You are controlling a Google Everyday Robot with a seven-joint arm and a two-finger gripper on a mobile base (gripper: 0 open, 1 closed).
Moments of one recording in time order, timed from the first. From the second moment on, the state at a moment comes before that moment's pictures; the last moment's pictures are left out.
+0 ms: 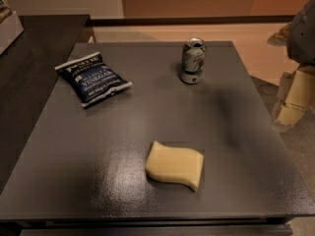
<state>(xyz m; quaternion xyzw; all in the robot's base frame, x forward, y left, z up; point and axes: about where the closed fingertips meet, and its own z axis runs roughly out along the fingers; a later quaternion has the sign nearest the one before) 0.438 -0.217 0.976 -0.60 0.78 -0.03 0.16</state>
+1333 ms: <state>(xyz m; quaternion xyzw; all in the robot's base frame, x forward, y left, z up) 0.403 -0.155 0.942 -0.64 0.75 0.05 0.17</state>
